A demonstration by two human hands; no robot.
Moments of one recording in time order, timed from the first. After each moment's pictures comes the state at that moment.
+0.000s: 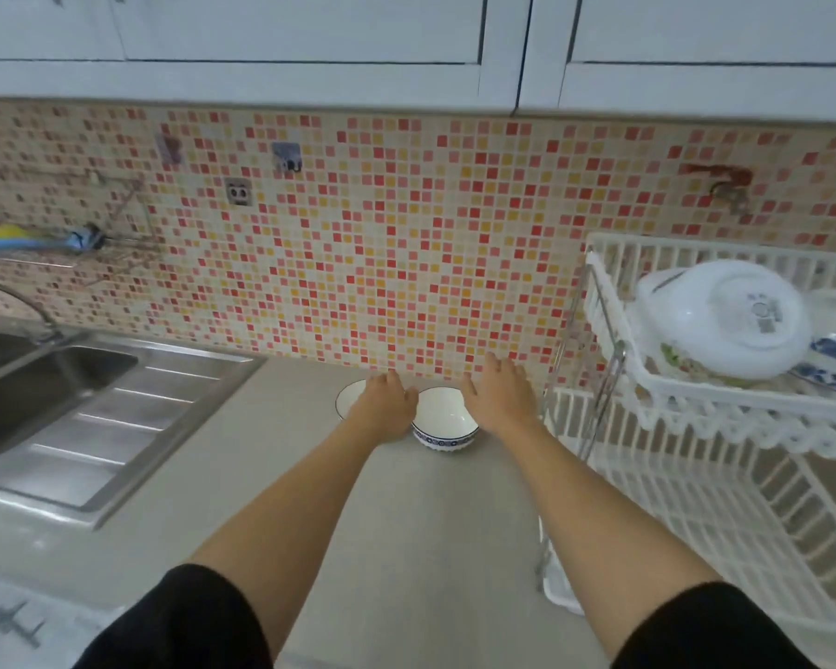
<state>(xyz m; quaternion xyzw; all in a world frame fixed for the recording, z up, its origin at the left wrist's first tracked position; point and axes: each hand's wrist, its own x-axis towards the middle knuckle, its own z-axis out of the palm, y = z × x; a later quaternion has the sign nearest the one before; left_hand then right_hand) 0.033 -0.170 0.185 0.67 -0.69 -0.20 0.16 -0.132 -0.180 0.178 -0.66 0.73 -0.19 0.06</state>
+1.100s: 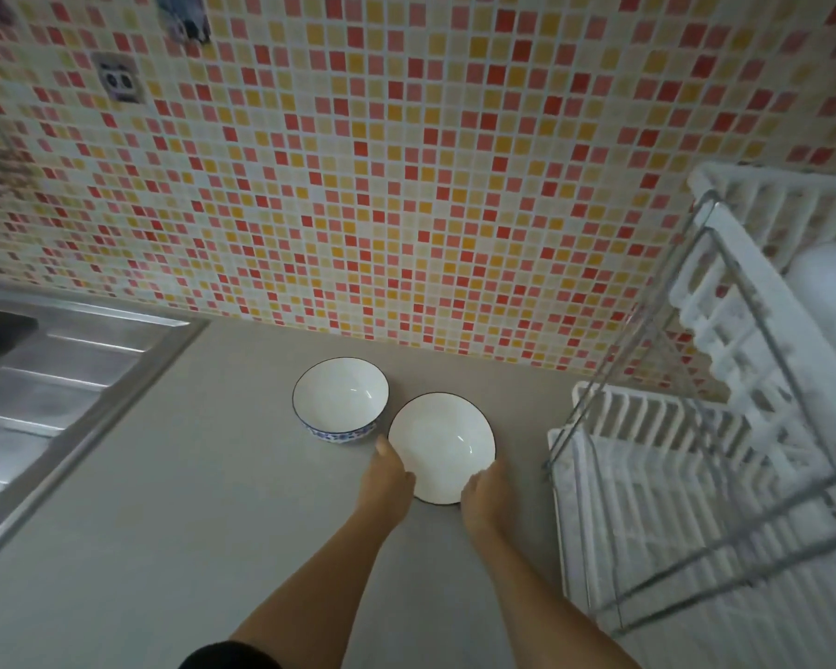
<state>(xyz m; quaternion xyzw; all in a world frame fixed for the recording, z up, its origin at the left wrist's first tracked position) -0.006 -0.262 0.013 0.71 -0.58 -0.36 0.16 -0.130 -0.240 -0.006 -0.41 0.81 -0.29 0.30</state>
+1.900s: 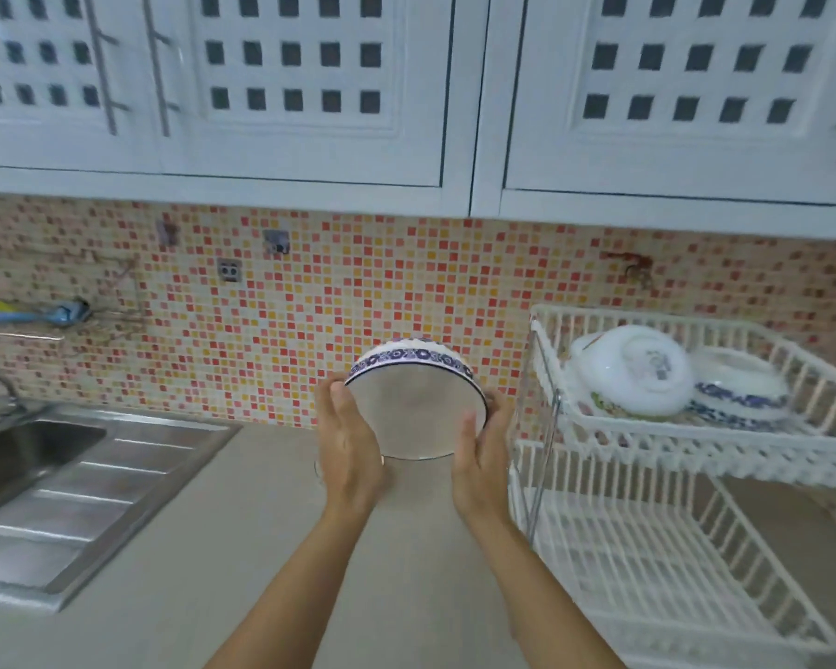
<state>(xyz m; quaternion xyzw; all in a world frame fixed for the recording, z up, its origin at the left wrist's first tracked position) 0.028 -0.049 0.256 0.46 -0.46 -0.30 0.70 -0.086 -0.037 0.233 -0.55 0.47 -0.66 0.19</state>
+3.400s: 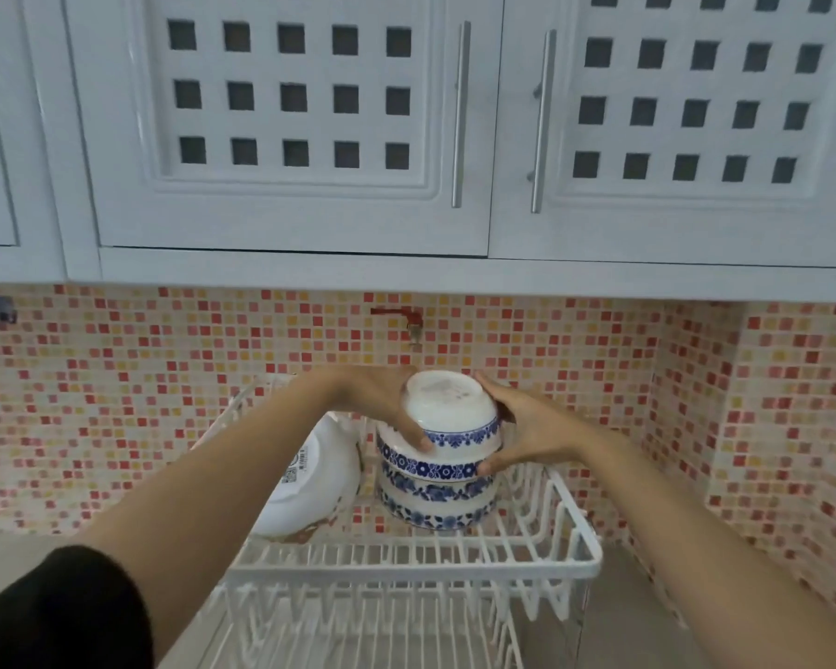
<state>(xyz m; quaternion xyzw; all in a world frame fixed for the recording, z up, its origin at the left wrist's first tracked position) -0.391 -0.151 0.407 0.41 -0.88 -0.24 0.01 -0.613 -0.094 0.357 -0.77 0.60 -0.19 0.11</state>
